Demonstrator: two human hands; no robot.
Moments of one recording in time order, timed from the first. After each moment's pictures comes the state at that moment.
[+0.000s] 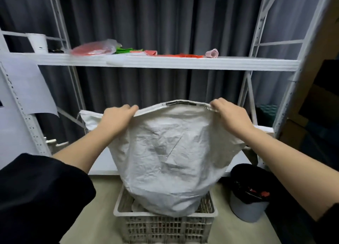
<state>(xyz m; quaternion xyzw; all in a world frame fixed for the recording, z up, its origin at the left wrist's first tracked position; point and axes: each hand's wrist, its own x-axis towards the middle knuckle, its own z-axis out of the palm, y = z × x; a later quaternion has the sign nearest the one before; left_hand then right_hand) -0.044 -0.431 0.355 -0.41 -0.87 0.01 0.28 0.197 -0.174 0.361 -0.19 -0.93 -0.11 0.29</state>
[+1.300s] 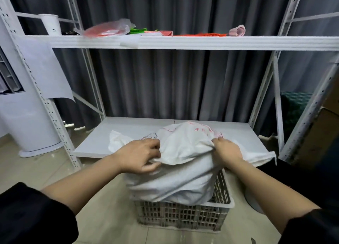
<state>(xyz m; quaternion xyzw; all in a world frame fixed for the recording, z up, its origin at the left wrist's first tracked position) -0.023 -0.466 0.250 -0.71 -0.68 -0.02 0.17 0.138 -0.193 0.200 -0.30 -0.95 -0.05 0.06</state>
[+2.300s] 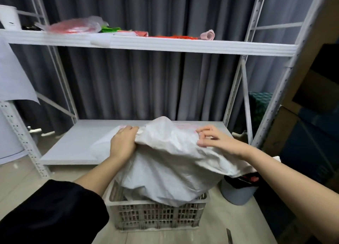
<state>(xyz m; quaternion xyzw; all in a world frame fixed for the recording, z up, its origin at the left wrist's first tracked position) -0.024 -0.395 0.224 -0.39 -0.88 -0.21 0.19 0.220 -0.194 0.279 -0.14 -0.89 0.42 0.07</state>
